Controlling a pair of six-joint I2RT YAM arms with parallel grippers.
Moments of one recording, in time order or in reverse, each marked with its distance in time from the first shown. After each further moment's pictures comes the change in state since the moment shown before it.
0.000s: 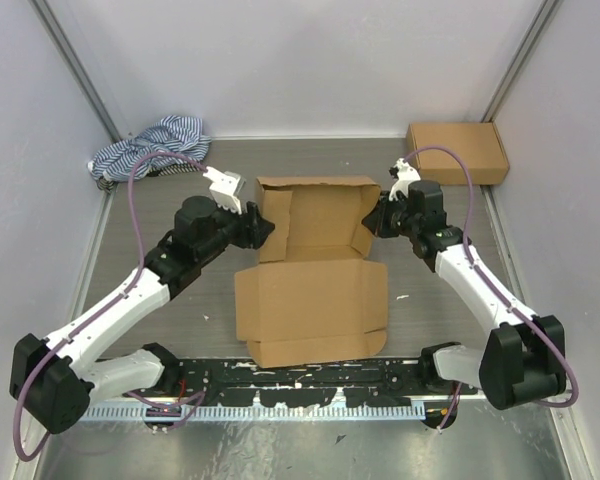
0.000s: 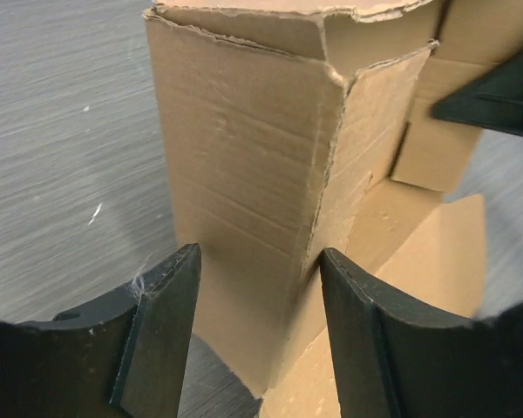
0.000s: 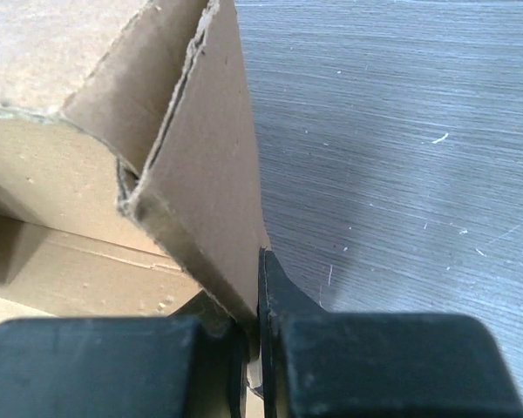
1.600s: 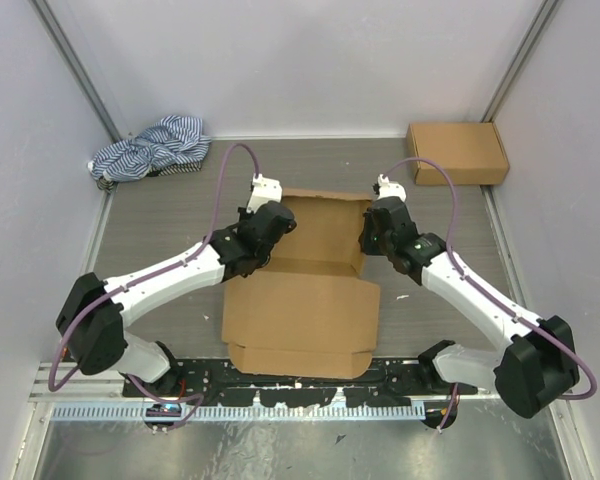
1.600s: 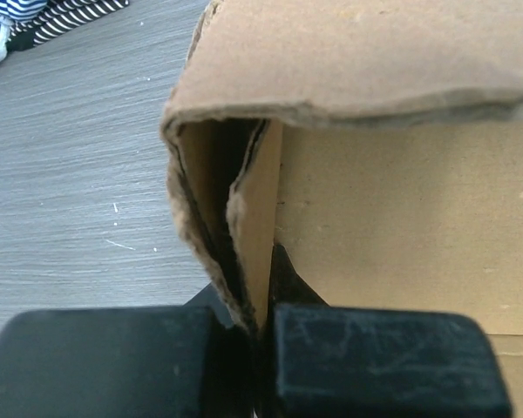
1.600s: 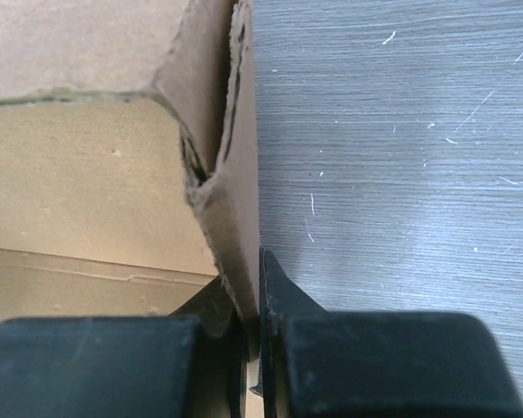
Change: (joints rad) left arm -0.276 0.368 0.264 -0.363 -0.898 -0.034; right arm 0.285 -0.060 0.017 -0.232 0.512 0.175
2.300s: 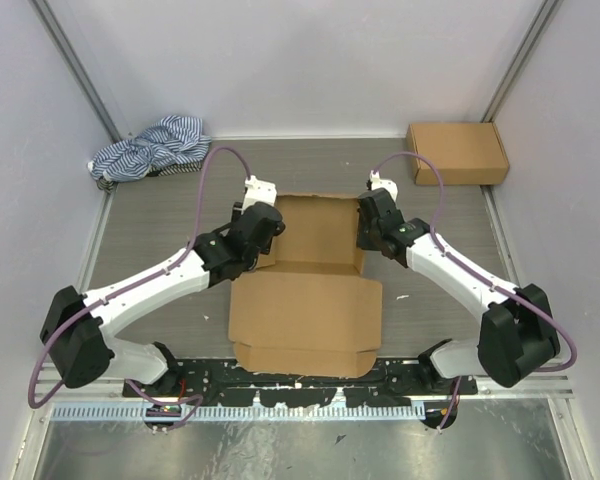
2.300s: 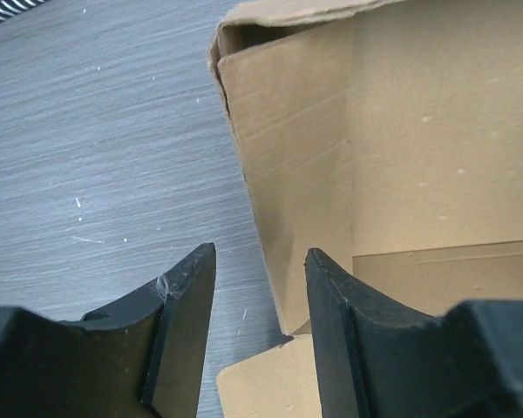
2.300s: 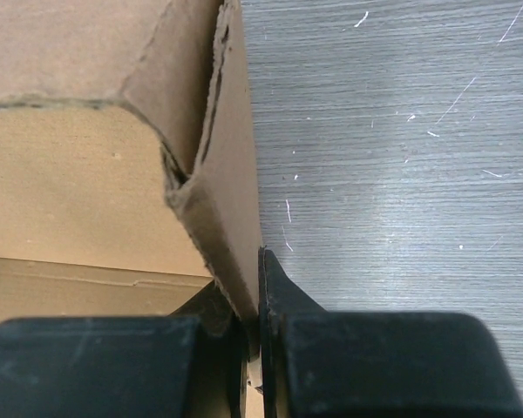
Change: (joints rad) left arm 0.002 -0.092 -0.025 -0.041 0.156 -0.005; right arm 0.001 0.181 0.094 -0.051 0.064 0.022
